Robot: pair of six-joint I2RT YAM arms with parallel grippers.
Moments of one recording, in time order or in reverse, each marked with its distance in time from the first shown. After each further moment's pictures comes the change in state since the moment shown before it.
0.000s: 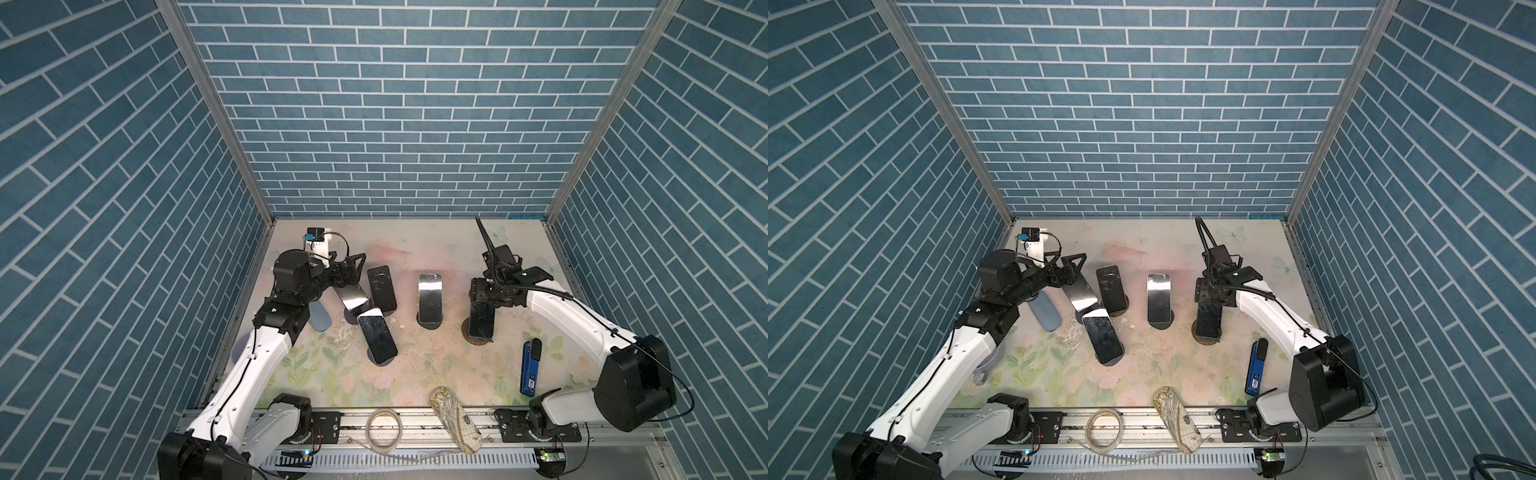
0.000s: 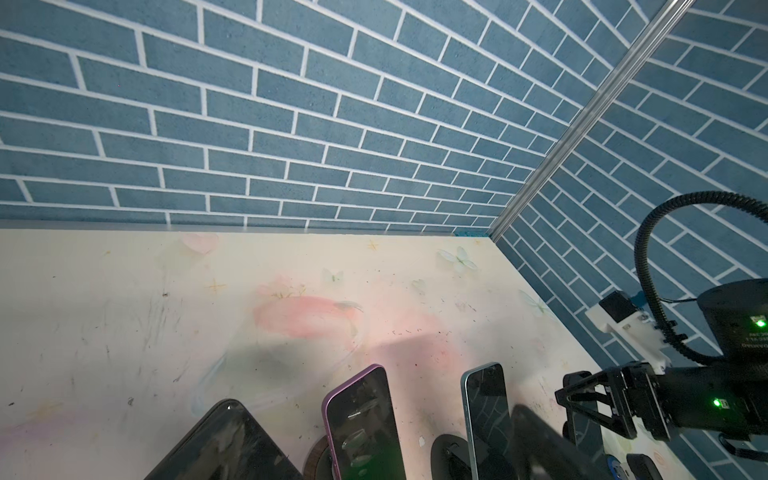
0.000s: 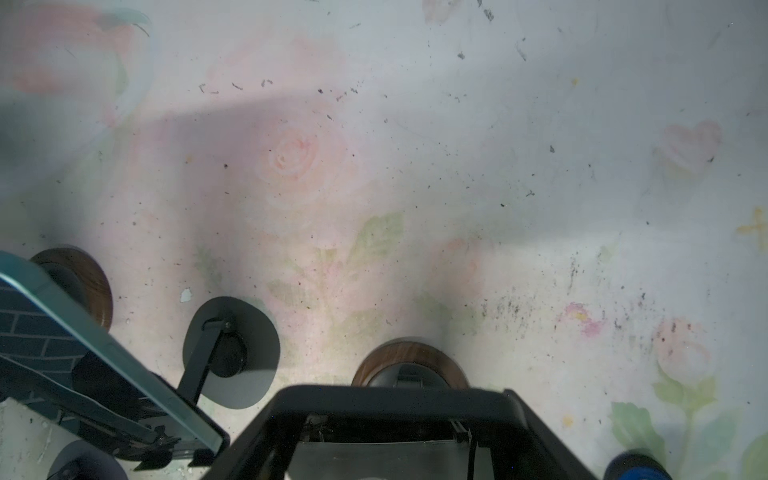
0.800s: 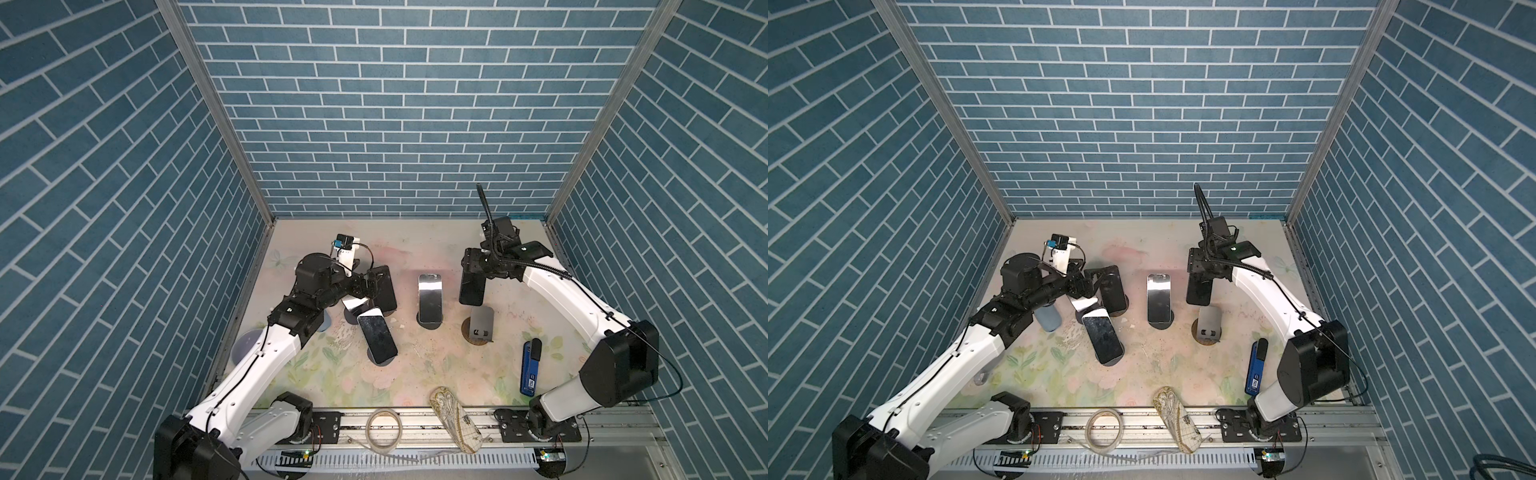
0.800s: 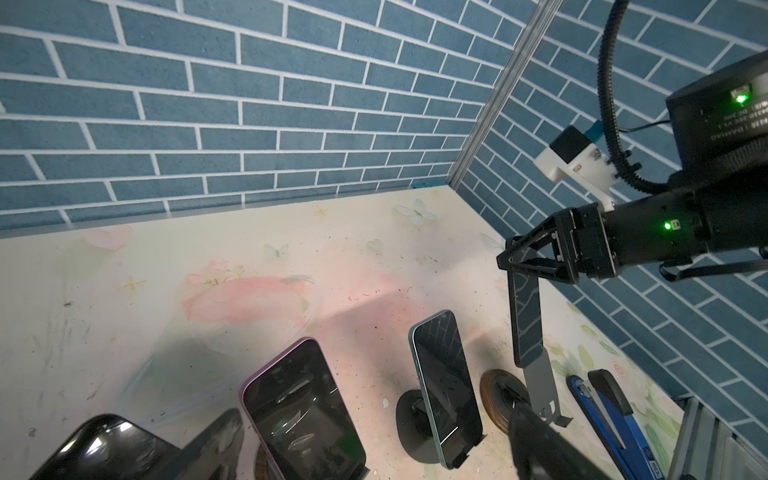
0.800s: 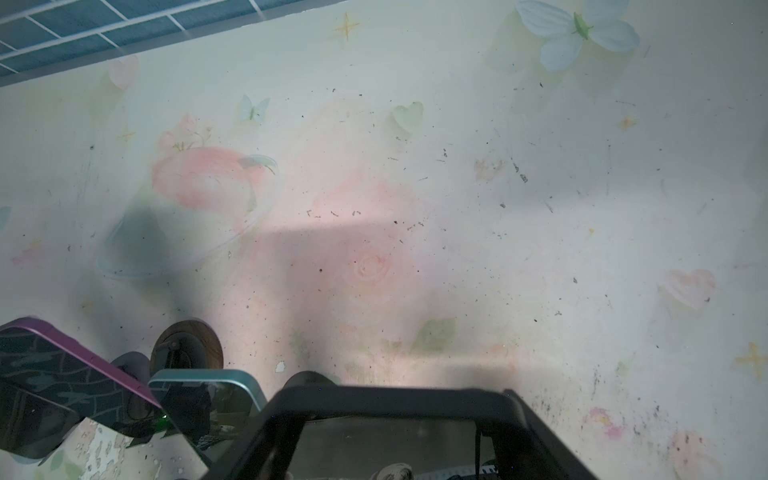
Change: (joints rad) left arm -0.196 0.032 0.000 -0.037 -0.039 0.082; right arm -0.027 0.146 0.290 0.002 -0.035 -0.053
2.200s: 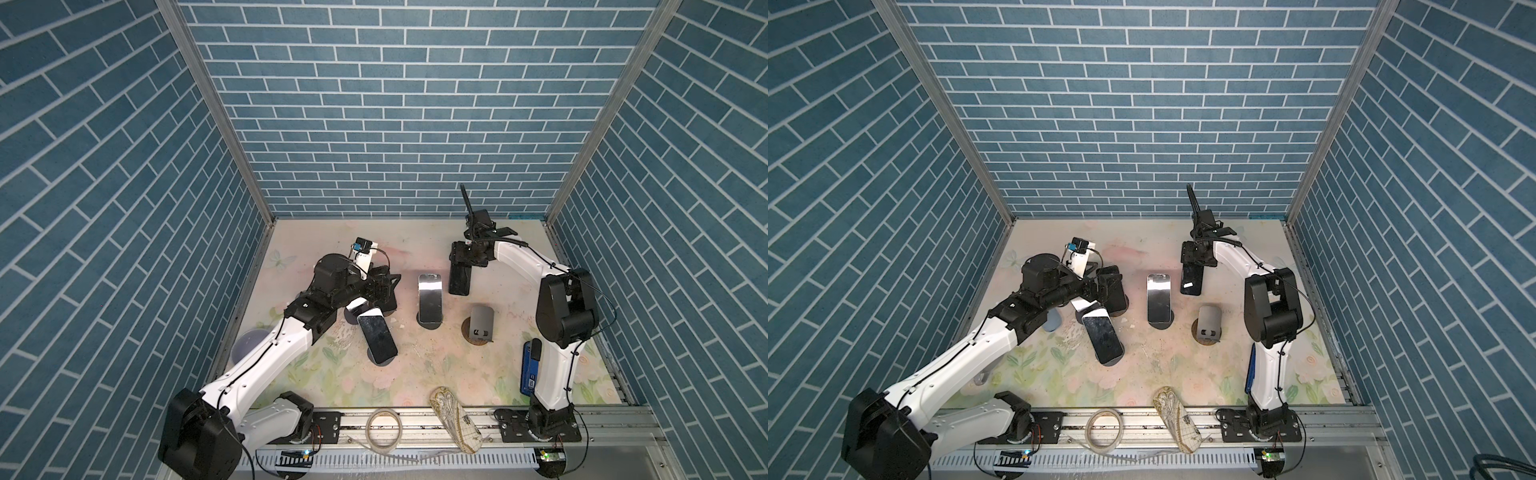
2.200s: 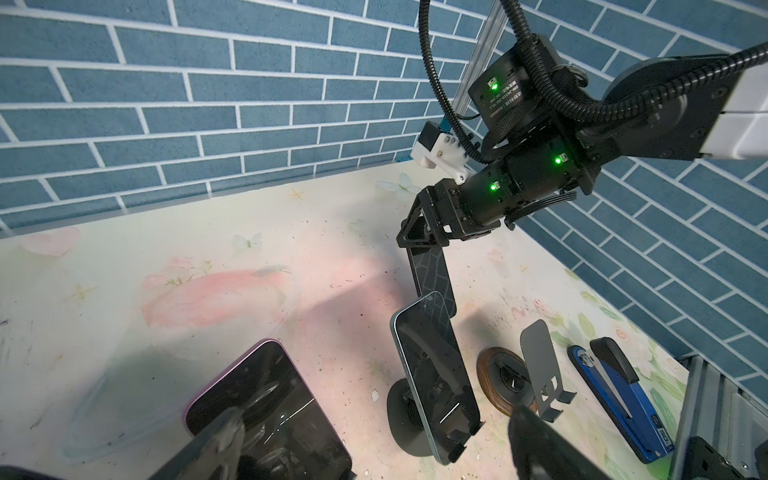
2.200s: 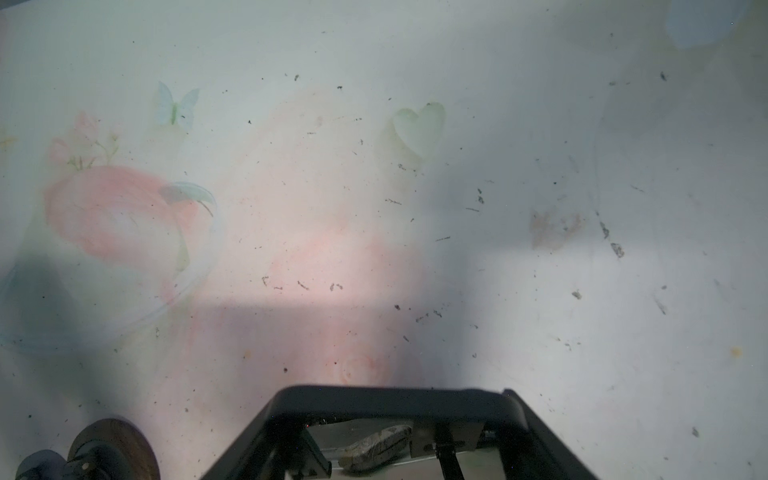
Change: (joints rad) left arm -0.079 0.088 0.000 0.060 -0.024 0.035; right arm -0.060 0.447 0.255 0.084 -0.099 -0.060
